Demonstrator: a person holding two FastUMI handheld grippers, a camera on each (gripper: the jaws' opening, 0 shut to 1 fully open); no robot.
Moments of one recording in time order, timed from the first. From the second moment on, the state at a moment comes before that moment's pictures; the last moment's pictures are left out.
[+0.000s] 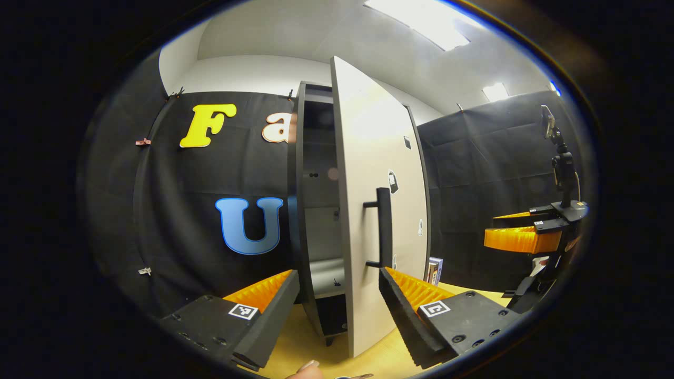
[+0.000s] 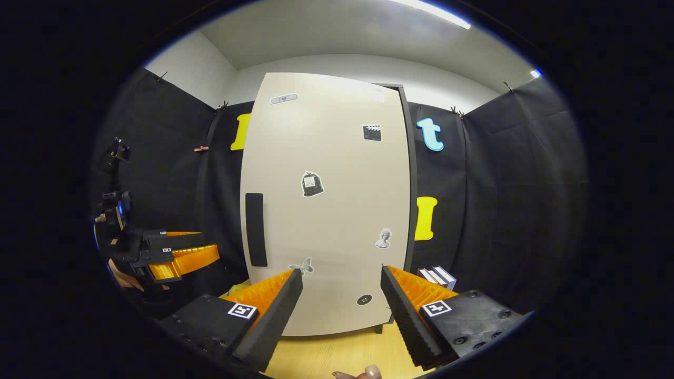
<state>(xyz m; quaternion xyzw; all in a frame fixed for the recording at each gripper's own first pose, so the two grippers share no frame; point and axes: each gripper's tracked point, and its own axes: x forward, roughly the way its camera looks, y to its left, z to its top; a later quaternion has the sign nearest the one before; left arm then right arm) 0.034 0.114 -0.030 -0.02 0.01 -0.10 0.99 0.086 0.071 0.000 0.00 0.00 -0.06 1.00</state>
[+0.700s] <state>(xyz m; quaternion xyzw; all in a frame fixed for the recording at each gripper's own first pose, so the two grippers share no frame) 0.045 0.080 -0.017 -0.02 0.00 -0.04 1.00 0.106 0.026 0.003 -0.01 0.00 -0.07 1.00</state>
